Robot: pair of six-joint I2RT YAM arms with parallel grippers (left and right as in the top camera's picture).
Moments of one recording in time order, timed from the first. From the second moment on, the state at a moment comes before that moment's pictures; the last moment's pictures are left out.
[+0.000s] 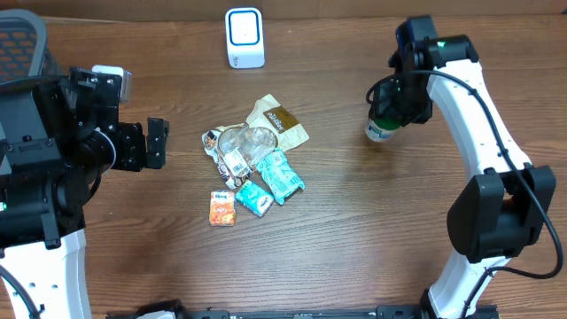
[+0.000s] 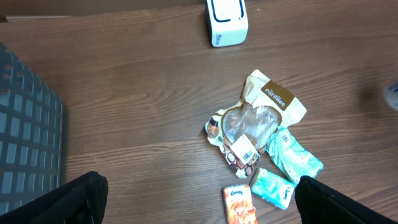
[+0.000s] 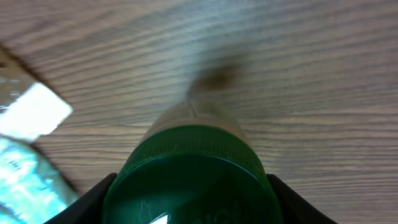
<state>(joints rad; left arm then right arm) 0.15 1.21 1.60 -1.20 0.24 0.17 0.13 1.97 1.77 -1.24 -0.06 0.23</state>
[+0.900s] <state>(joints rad) 0.15 1.21 1.60 -1.20 0.24 0.17 0.09 2.01 1.65 -1.14 0.01 0.24</state>
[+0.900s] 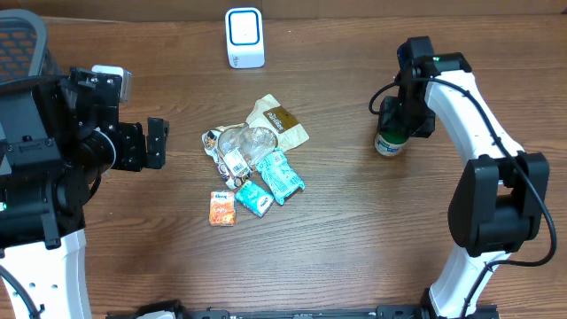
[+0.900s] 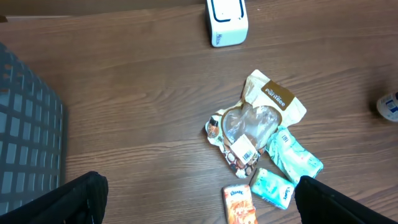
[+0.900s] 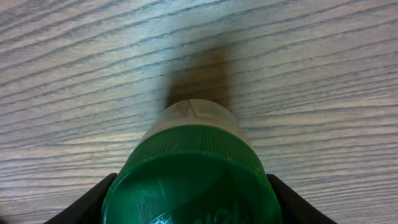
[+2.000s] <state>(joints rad) 0.15 1.21 1.60 -1.20 0.24 0.17 0.15 2.01 2.02 -1.41 -0.51 0.23</state>
